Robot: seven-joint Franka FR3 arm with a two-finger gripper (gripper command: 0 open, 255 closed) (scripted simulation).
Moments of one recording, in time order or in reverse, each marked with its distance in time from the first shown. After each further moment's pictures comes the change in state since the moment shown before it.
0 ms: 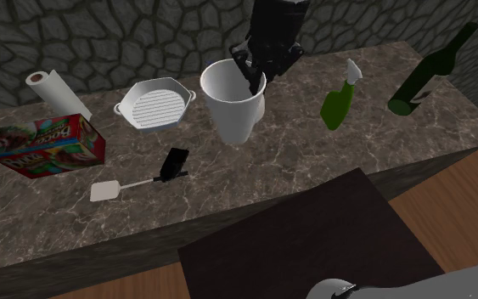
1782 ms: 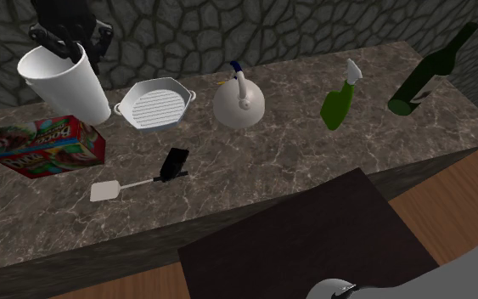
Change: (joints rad) arm 0.258 0.701 0.242 0.832 -0.006 -0.064 0.499
